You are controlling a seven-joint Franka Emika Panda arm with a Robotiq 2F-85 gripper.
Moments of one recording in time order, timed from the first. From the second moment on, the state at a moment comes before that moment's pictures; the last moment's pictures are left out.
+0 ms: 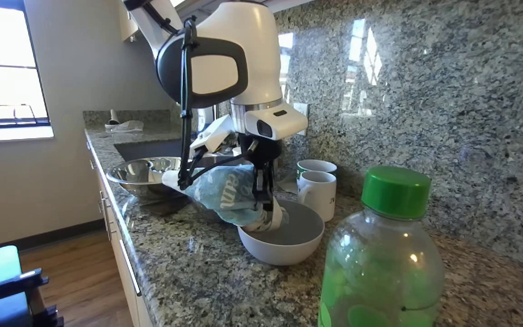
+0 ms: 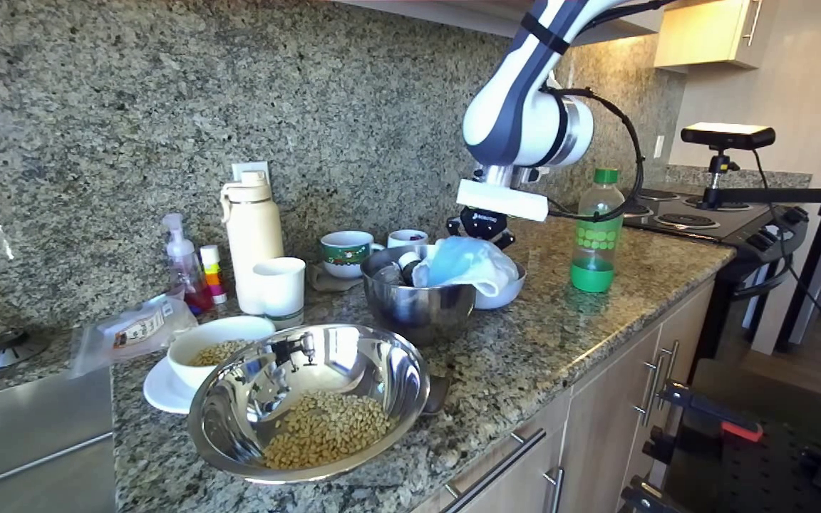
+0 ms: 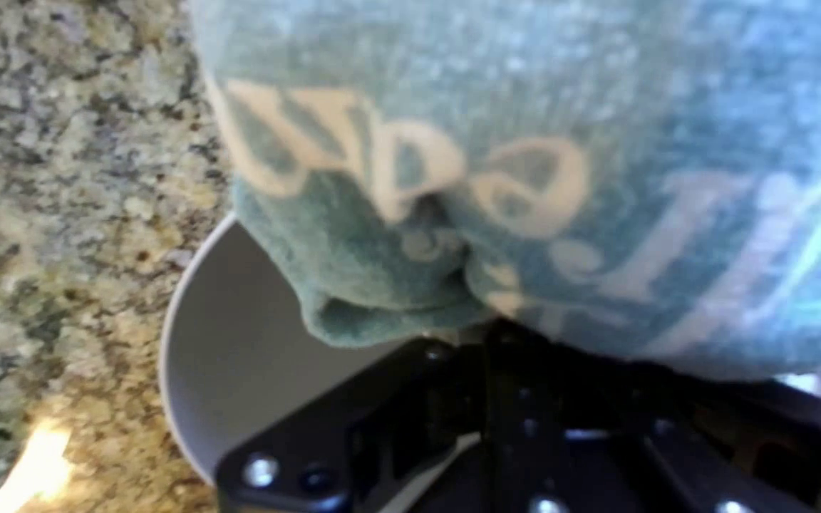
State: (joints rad) arm -0.09 0.24 -0.14 -2.35 0.26 2.83 0.51
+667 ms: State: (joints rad) arm -0.08 0.24 -0.25 -2.37 0.06 2.72 0.52
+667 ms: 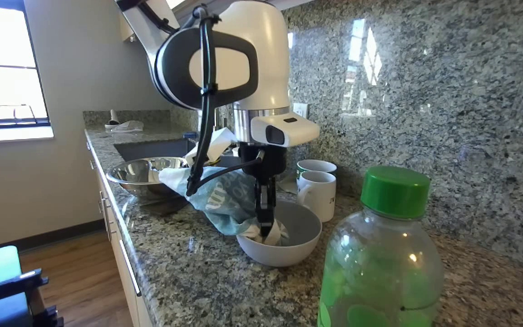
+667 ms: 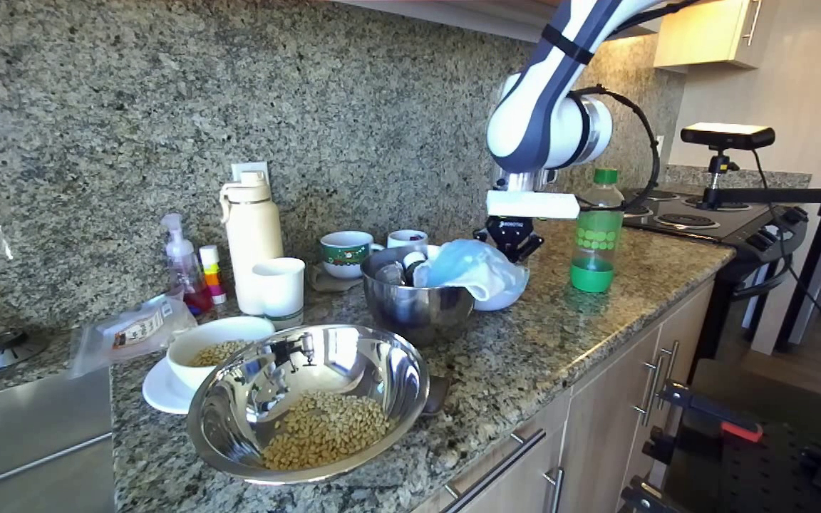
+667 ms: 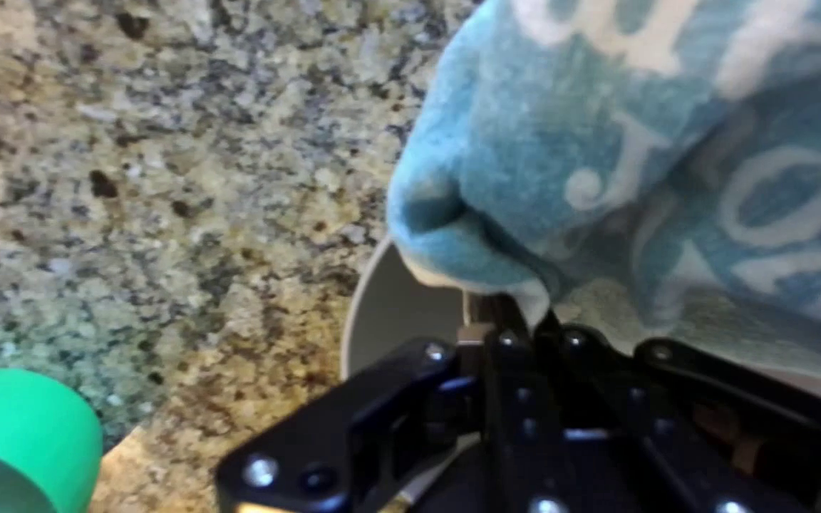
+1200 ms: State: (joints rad) arm -0.04 0.24 -0.35 -2.36 -0.15 2.75 0.74
